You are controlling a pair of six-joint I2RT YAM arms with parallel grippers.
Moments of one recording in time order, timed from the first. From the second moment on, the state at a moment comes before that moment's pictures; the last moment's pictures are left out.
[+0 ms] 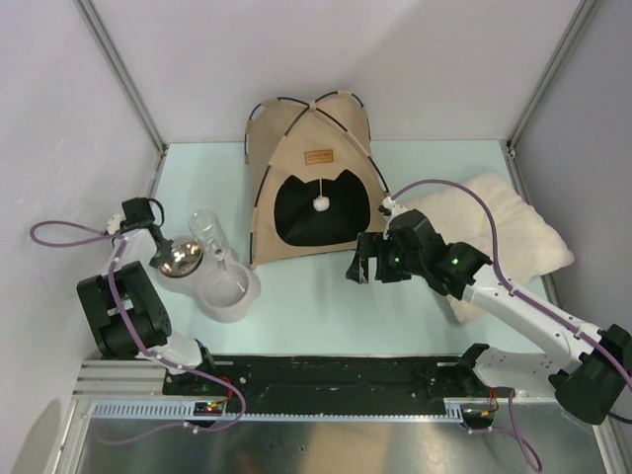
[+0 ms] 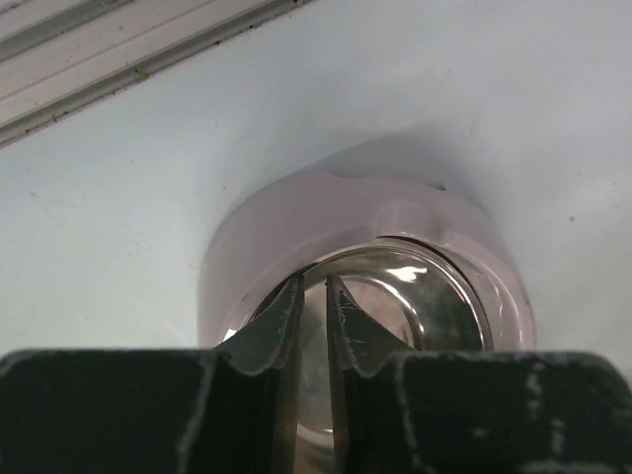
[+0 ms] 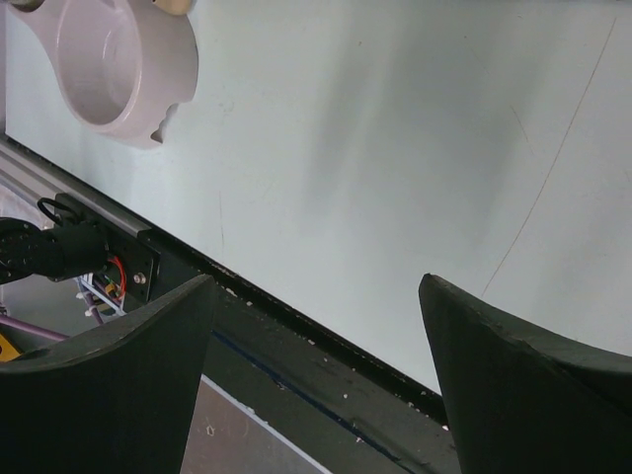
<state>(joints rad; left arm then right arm) 0.39 1.51 0.93 -0.48 -0.32 -0.73 0.77 1.12 0.98 -0.60 -0.09 0.63</state>
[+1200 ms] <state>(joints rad) 0.30 1.14 0.81 -0.58 -0.22 -0.78 0.78 1.12 0.98 -0.59 -0.07 0.63</state>
